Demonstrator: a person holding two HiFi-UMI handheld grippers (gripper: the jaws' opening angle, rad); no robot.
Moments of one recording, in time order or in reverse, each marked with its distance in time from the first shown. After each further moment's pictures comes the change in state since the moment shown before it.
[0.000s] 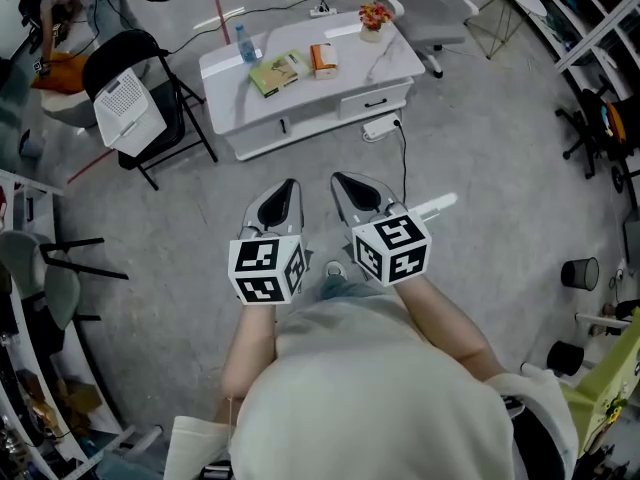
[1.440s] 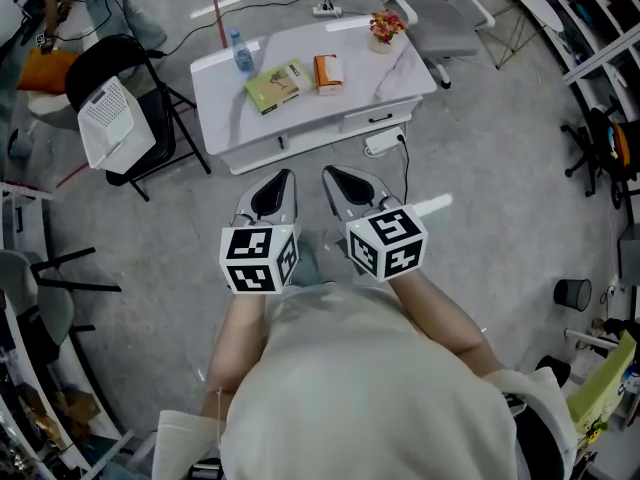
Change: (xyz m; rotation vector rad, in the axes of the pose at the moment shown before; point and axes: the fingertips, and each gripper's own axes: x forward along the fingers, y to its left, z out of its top) left arm 0.146 0.078 0.041 -0.006 0.039 -0.006; right arm 0.141 -0.072 0.045 0.000 0.020 0.043
